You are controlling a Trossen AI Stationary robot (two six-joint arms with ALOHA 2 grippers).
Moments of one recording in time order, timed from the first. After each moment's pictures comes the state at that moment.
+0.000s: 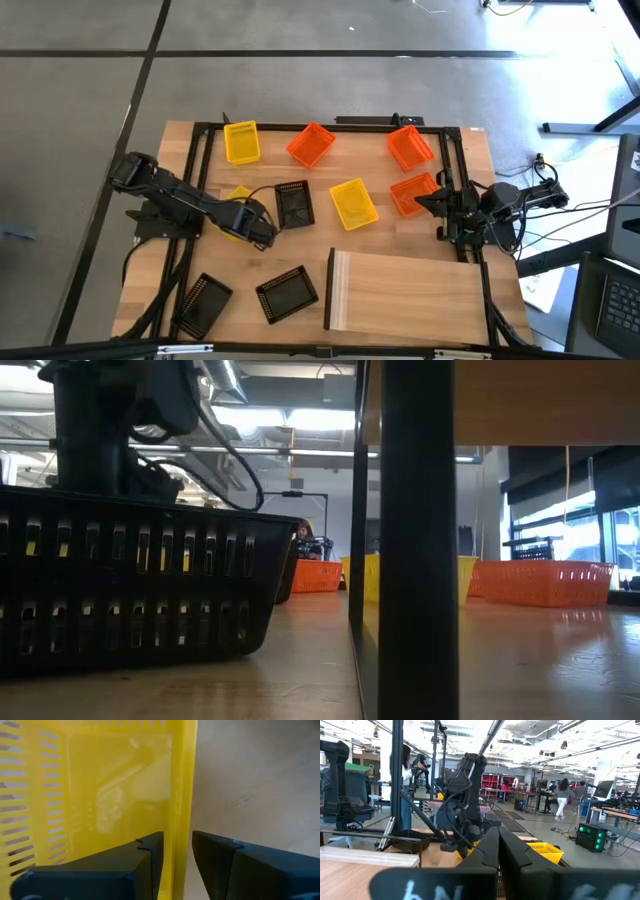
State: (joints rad) left arm -0.26 1.52 0.78 -0.81 -0.27 -1.27; right arm 0.31 0.00 0.12 0.13 0.34 -0.16
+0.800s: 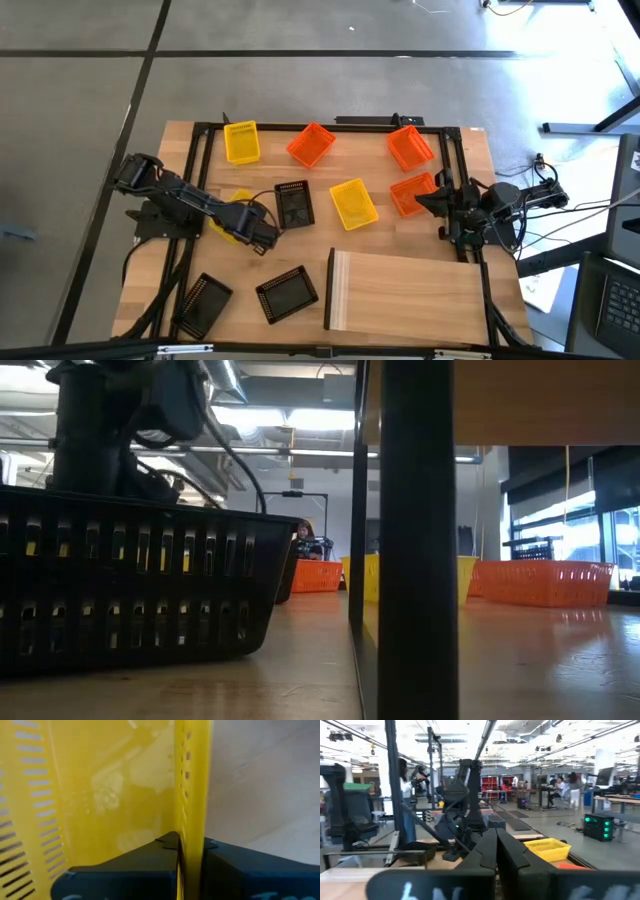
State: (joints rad) left arm -0.26 1.56 0.80 -0.82 -0.16 -1.26; right arm 0.31 0.00 0.12 0.15 0.36 -0.04
